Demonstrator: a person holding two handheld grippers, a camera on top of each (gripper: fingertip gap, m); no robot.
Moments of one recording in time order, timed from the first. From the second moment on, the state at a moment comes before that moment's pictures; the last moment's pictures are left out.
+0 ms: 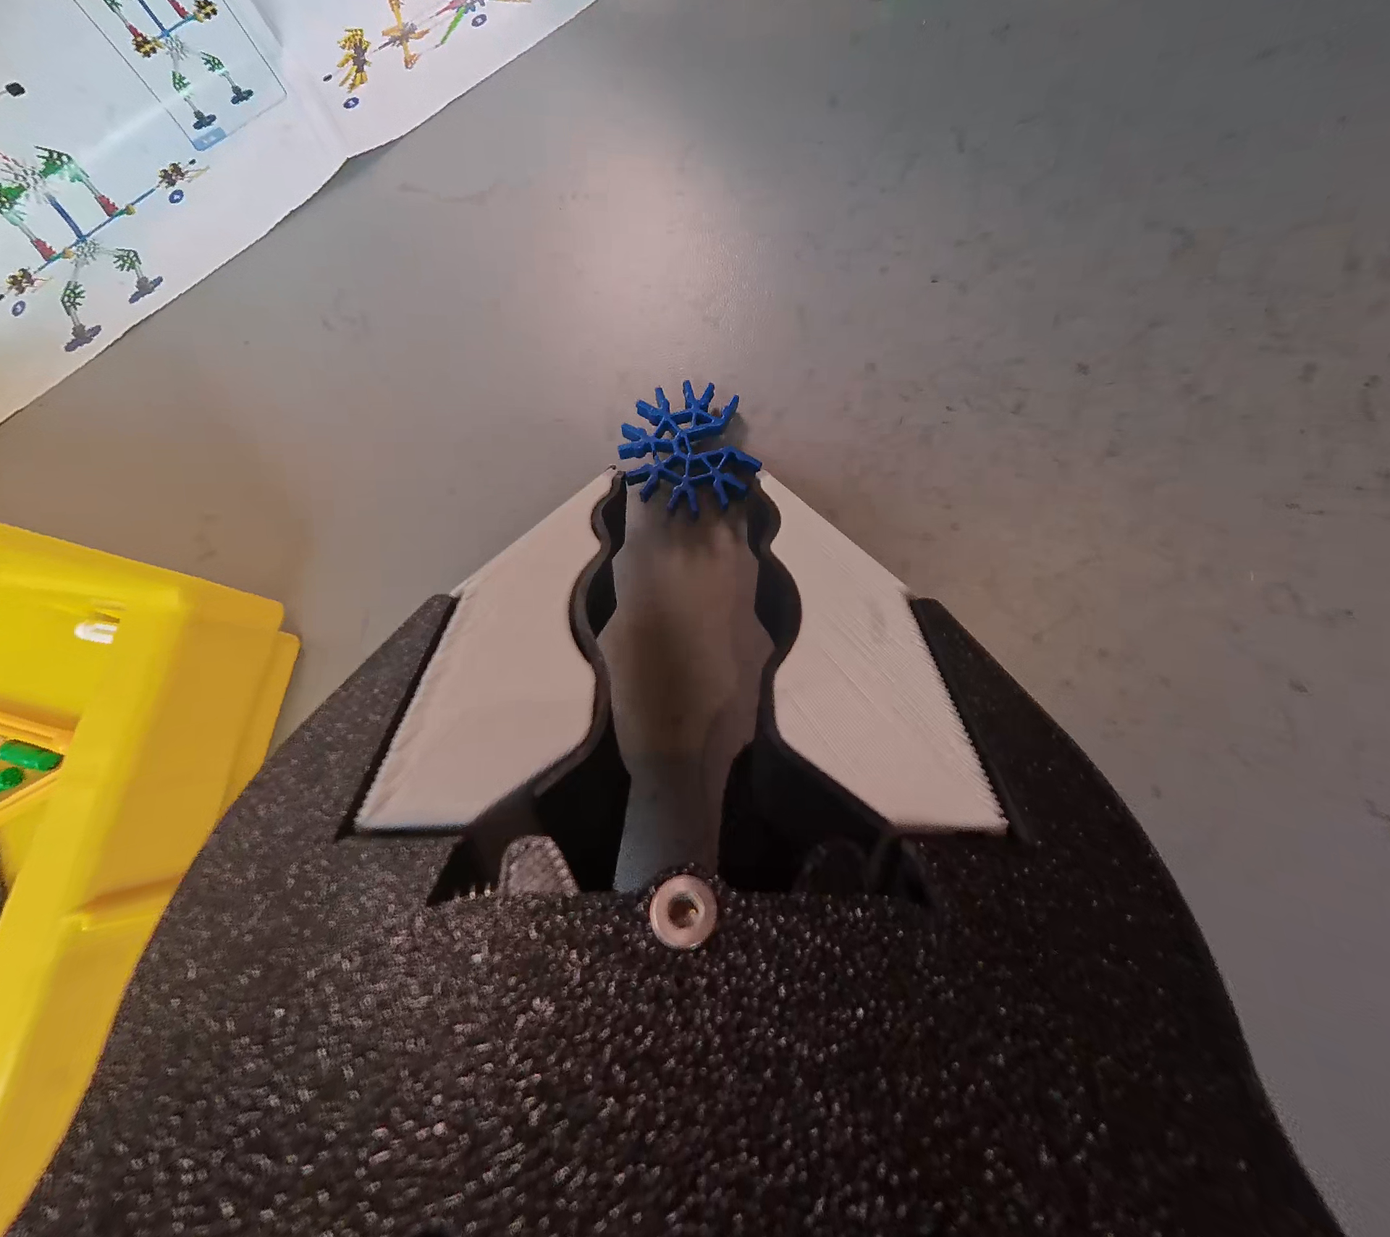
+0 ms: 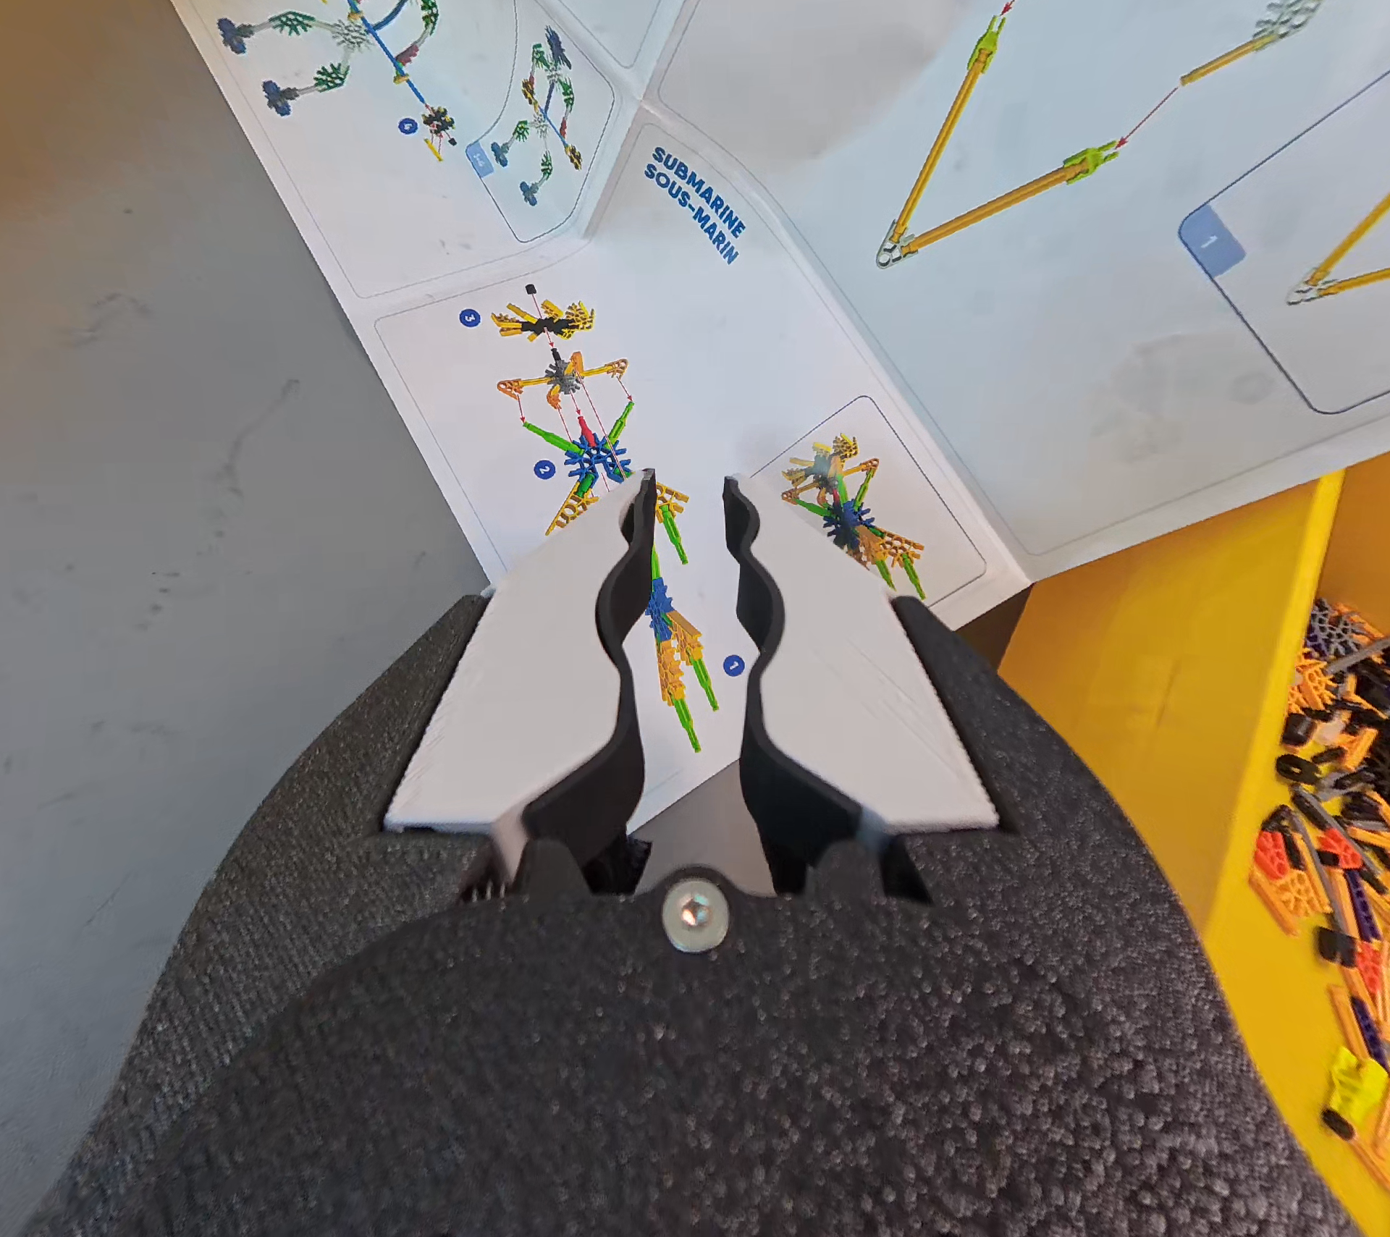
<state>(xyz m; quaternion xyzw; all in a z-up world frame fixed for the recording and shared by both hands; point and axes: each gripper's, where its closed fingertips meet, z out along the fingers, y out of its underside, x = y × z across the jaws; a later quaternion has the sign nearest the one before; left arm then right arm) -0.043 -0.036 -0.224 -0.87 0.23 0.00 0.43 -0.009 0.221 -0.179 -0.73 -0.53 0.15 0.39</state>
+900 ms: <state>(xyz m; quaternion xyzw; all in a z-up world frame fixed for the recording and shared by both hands) -0.070 -0.048 -0.224 -0.89 0.20 0.01 0.42 -0.016 0.210 -0.117 -0.68 -0.50 0.19 0.50</state>
